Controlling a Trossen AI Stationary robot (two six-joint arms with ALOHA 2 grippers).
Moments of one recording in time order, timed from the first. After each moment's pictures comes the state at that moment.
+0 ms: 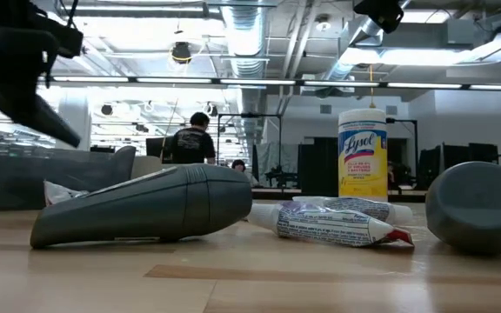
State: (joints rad) left arm -0.46 1.12 0.82 -1.32 -0.36 -1.39; right arm -0.14 0.98 1.09 -0.65 -0.28 0.16
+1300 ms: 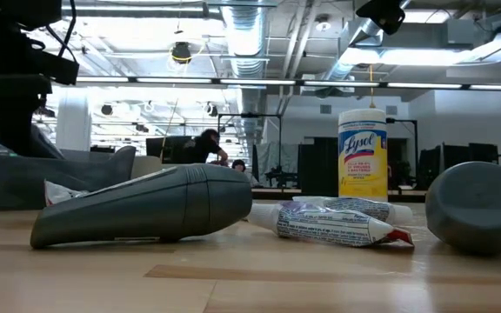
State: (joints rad) left arm -0.42 1.12 0.67 -1.23 -0.38 -1.33; right arm -0.14 0.98 1.09 -0.68 -0.28 0.13
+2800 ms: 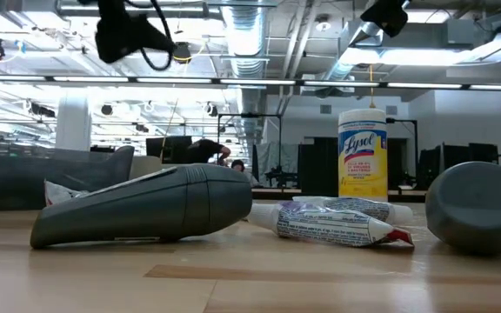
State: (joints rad) left arm -0.41 1.24 0.84 -0.19 -0.31 -0.76; right arm -0.13 0.98 1.09 -0.72 -0.29 0.10
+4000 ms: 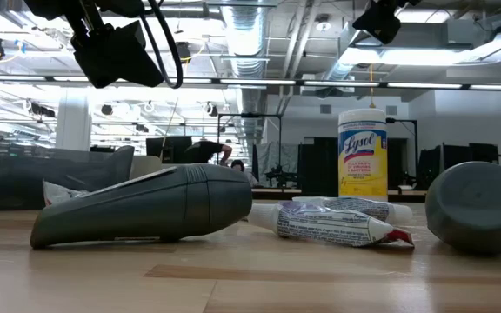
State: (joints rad) left arm -0.58 1.55 0.90 -0.07 -0.29 -0.69; right arm -0.11 1.05 1.09 -0.69 -0.29 0.16
